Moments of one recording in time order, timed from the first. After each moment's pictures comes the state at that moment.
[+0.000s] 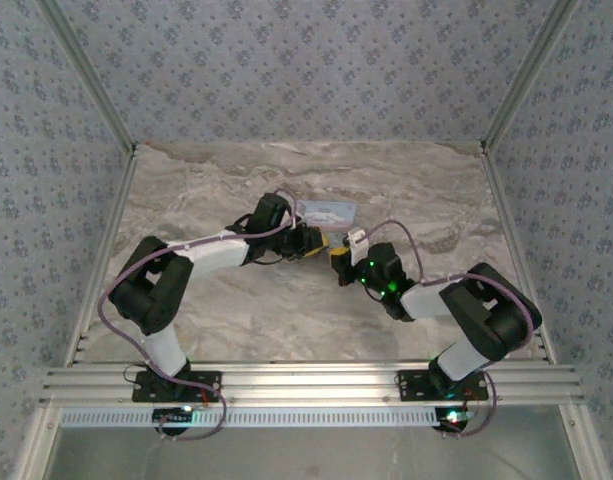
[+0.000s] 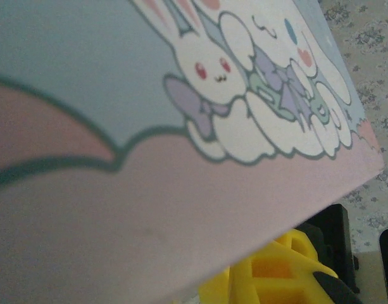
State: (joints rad) left arm -0.64 1.76 1.02 0.05 0.56 -0.96; right arm 0.60 1.56 0.39 0.82 -0.16 0.17
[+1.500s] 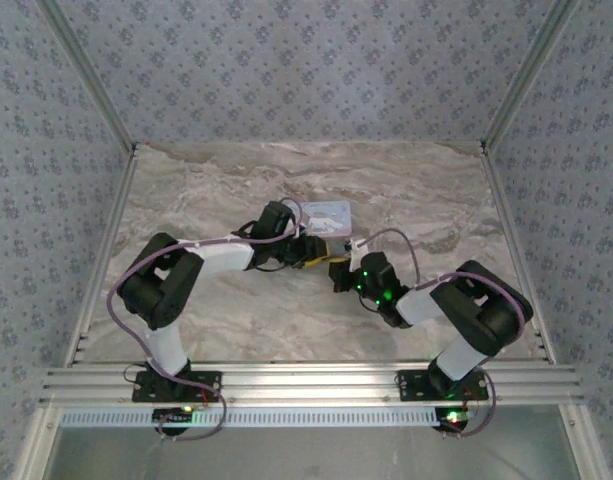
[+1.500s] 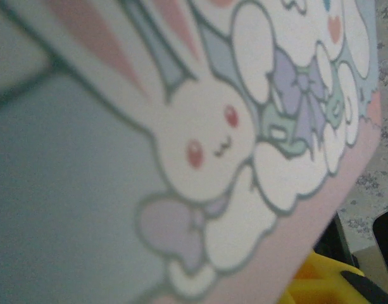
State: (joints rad) left arm -0.66 1.81 0.98 0.09 0.58 -0.94; right arm 0.69 1.60 0.35 0.85 -0.06 0.45
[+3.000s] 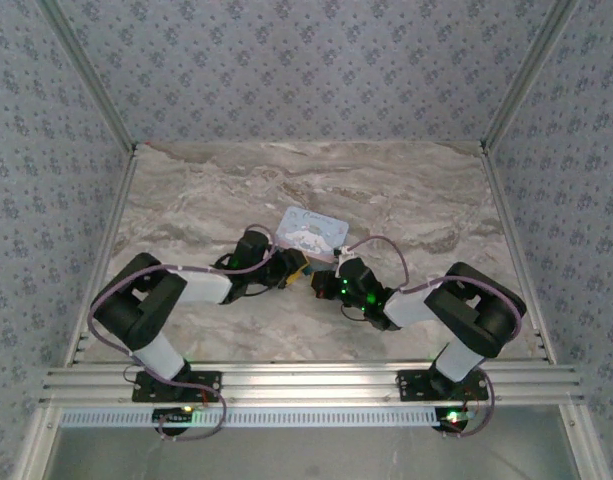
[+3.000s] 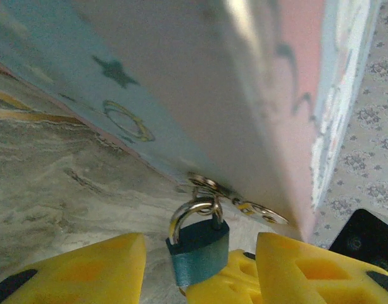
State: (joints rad) left arm -0.66 1.64 0.59 0.44 0.39 -1.31; right arm 0.83 1.61 0.43 0.69 -0.03 0.88
